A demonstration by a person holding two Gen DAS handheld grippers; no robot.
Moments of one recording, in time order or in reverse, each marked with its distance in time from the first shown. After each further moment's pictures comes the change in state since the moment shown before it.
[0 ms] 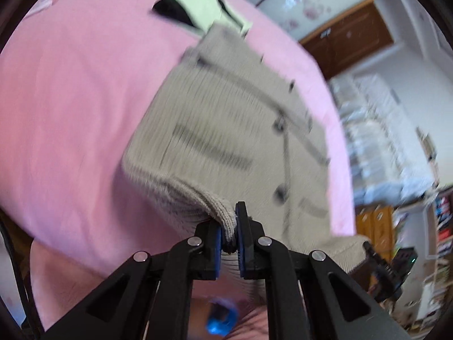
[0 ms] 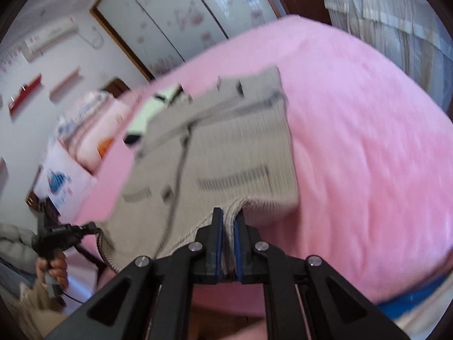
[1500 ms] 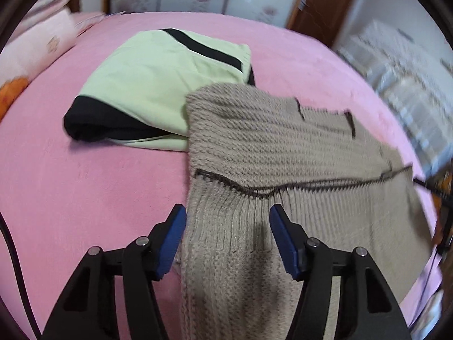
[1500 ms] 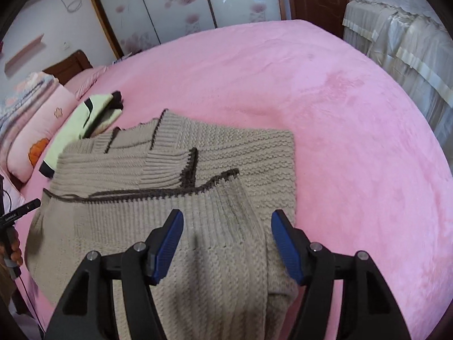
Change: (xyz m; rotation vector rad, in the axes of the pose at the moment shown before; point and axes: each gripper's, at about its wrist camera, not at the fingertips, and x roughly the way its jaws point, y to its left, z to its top) left arm 0.196 -0.014 0.251 0.480 -0.029 0.286; right arm 0.275 -0.041 0.212 -0.174 0.119 -0.264
